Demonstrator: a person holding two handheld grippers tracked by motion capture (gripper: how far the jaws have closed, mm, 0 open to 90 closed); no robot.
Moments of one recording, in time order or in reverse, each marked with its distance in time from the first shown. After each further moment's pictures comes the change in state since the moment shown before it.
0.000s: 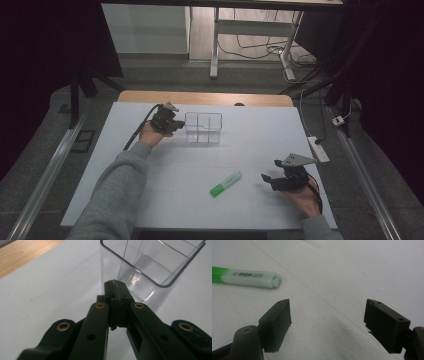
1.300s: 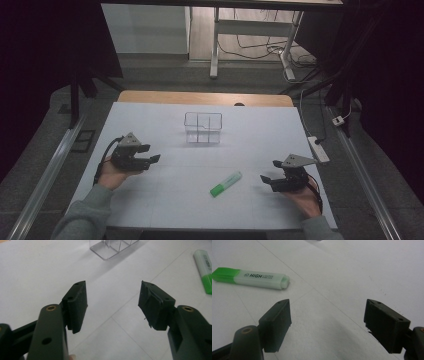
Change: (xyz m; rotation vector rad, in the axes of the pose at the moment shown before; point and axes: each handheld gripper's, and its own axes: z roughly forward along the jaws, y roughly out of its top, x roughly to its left) left arm -0.050 -0.117 -0.105 -0.110 0.024 -0.063; right arm 0.002 0.001 -0.002 -0.013 0.041 -0.019
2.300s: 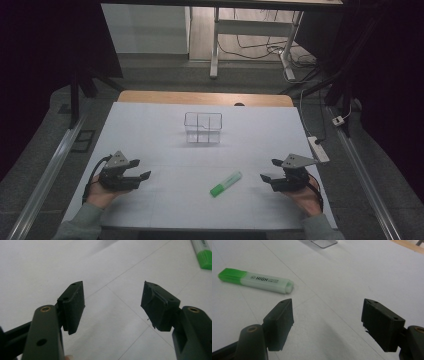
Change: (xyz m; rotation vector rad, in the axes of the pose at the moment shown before) left arm -0.013 -0.049 -0.018 -0.011 0.016 0.008; right arm 0.004 0.008 -0.005 -0.024 0.009 -0.073
